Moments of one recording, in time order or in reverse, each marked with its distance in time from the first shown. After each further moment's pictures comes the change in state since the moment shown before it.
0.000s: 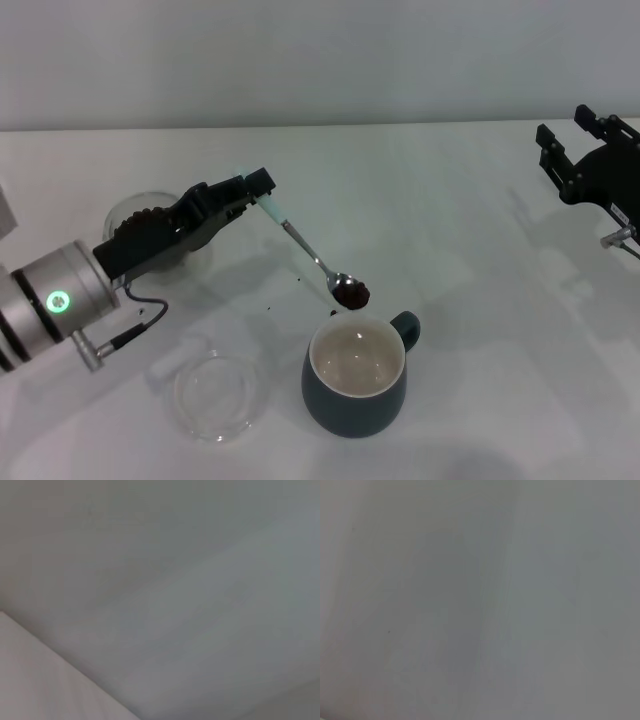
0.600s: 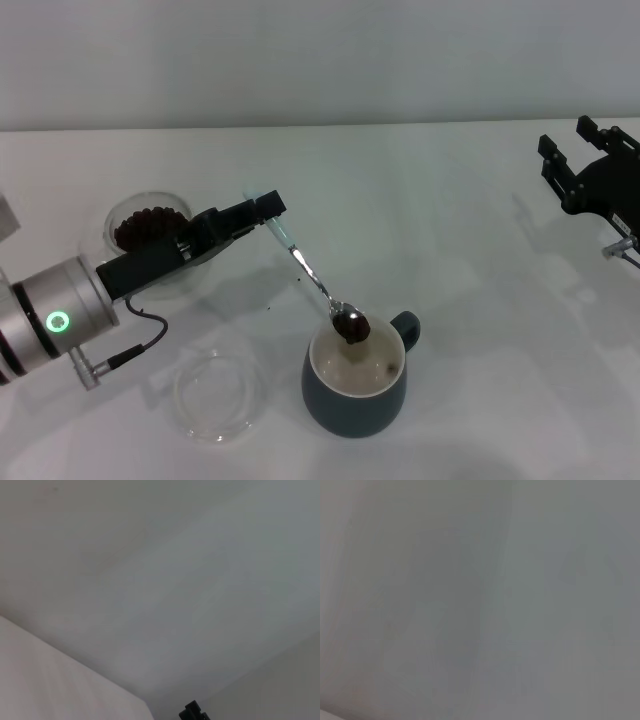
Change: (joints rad) left arm 0.015 0.010 0.051 0.011 0.013 0.042 0.080; right arm -0.017 0.007 0.000 0.000 -0.001 0.003 0.001
